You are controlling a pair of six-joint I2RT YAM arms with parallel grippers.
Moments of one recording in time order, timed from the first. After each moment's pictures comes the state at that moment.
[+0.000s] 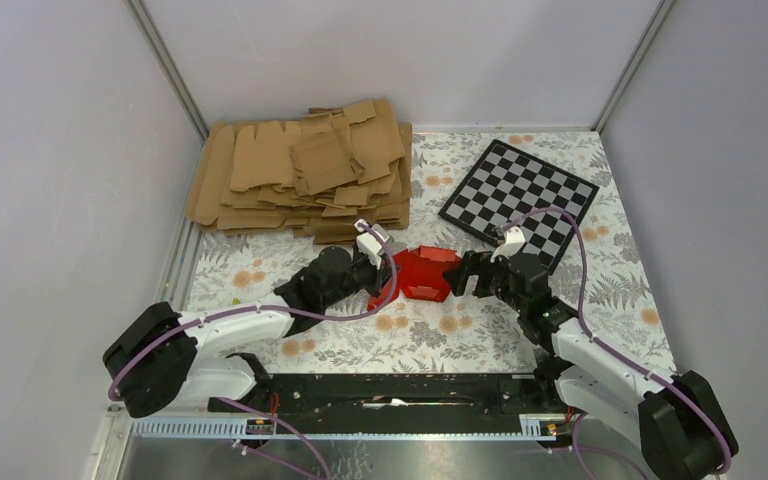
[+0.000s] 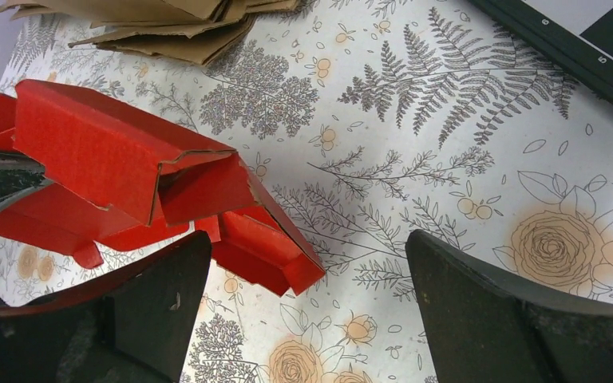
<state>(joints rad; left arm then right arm) -0.87 1.23 0.52 0.43 0.04 -0.13 0.50 0.91 0.28 0.21 -0.10 0.44</state>
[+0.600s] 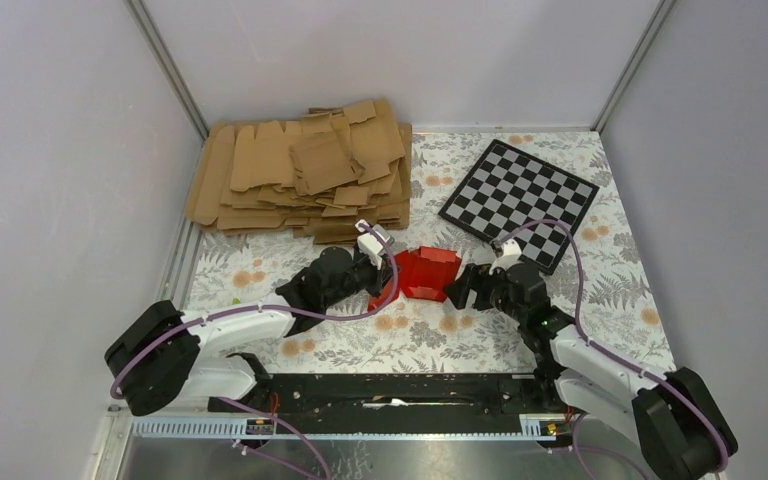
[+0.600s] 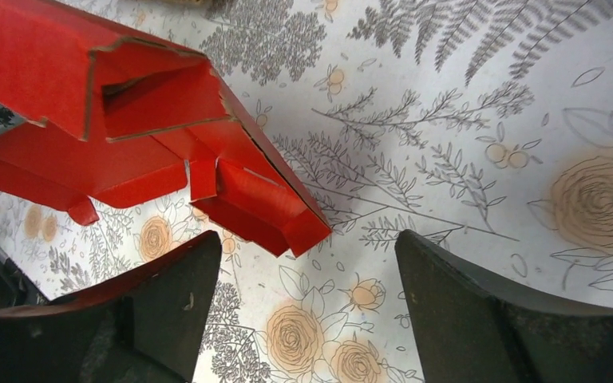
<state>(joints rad) -0.87 1.25 0.51 0.45 0.04 -0.13 0.50 0.90 0.18 0.27 -0.16 0.49</state>
